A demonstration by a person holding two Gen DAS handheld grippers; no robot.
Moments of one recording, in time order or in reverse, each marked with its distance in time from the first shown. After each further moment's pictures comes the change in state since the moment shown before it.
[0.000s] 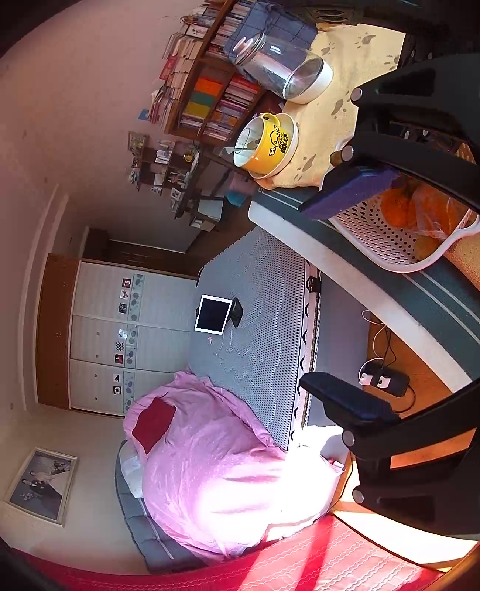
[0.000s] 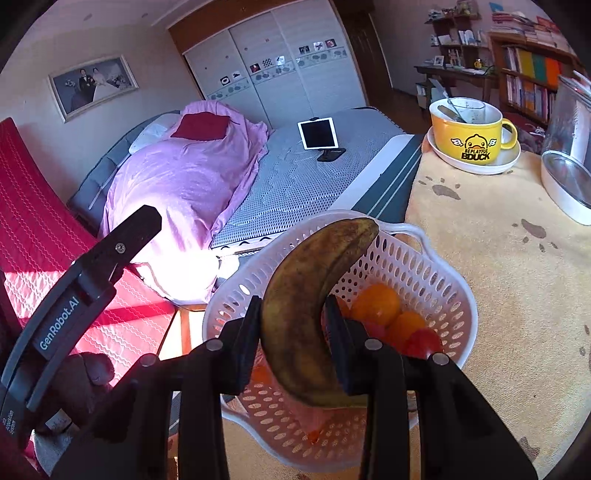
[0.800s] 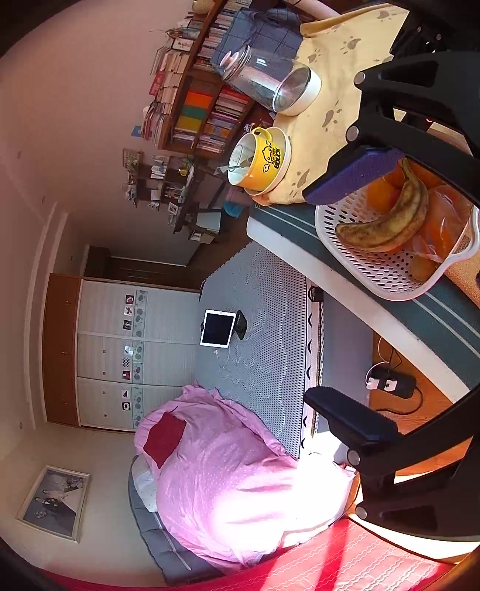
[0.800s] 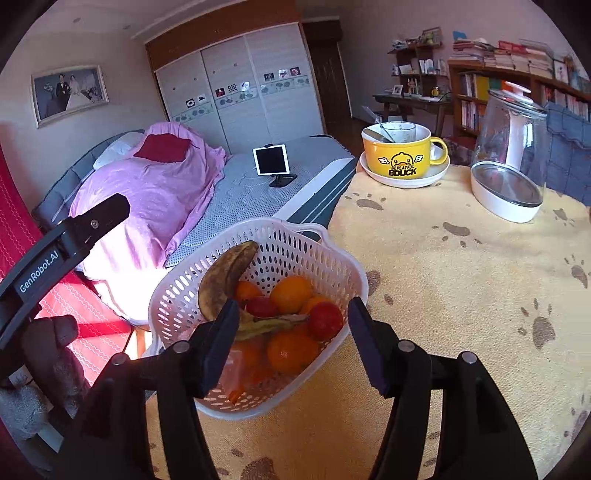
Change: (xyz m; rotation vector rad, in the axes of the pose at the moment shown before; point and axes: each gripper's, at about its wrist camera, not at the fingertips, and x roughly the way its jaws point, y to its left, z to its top) left arm -0.010 -0.021 -0.002 0.070 -0.019 -0.039; right arm -0.051 -0.034 -0.030 -0.002 -0.133 -0.205
